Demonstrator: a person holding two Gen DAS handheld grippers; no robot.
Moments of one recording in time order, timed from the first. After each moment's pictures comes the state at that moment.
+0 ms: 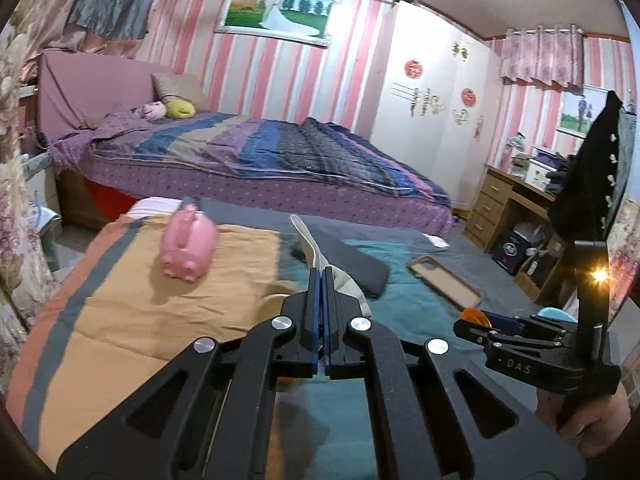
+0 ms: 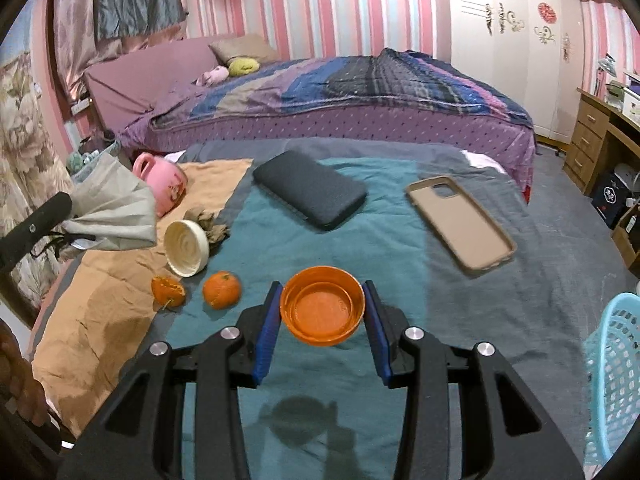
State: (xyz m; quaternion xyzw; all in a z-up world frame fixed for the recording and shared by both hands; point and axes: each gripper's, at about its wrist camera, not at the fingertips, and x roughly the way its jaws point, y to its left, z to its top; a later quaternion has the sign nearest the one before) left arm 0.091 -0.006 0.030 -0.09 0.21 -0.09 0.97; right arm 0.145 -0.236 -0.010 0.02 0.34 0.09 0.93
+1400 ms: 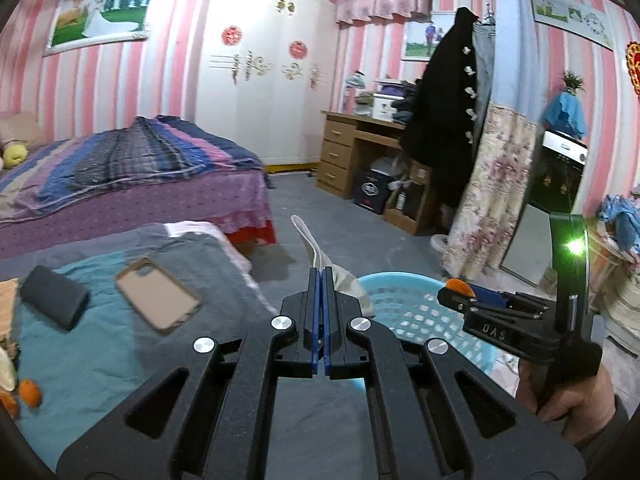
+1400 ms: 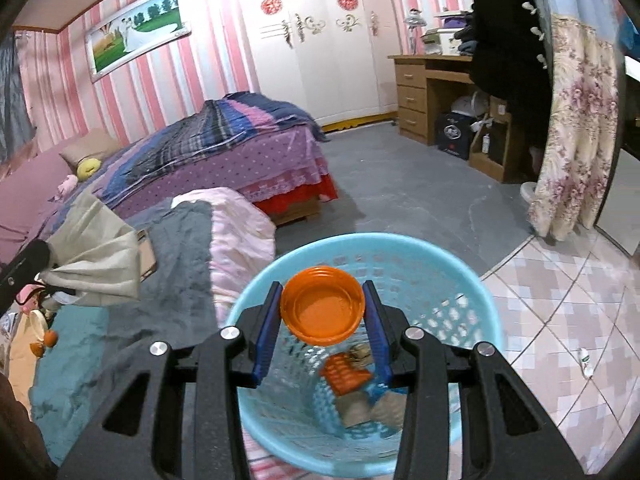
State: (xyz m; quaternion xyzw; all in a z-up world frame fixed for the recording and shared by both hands) left arm 0.072 -0.342 0.041 0.01 0.22 -0.36 0.91; right arm 0.023 -0.563 -0.015 0.15 0.28 -0.18 0.93
